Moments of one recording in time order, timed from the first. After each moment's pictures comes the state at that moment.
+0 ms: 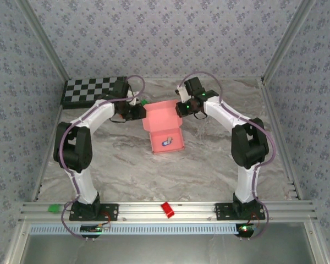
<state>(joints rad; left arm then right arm) -0.31 1.85 1.44 -0.62 0.46 -0.30 0.43 1.94 1.59 -0.61 -0.21 0.05</state>
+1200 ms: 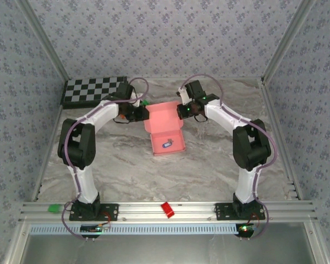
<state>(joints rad) -0.33 1.91 1.45 -0.58 0.48 -0.32 0.44 1.90 1.50 -0.53 -0.17 0.09</state>
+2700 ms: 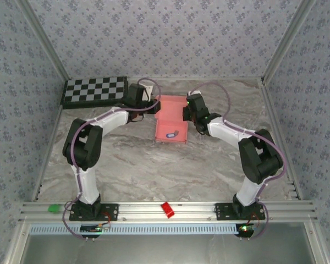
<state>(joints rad) -0.45 1.92 1.35 -0.05 0.30 -0.37 0.50 1.72 1.13 -0.06 0.27 0.27</state>
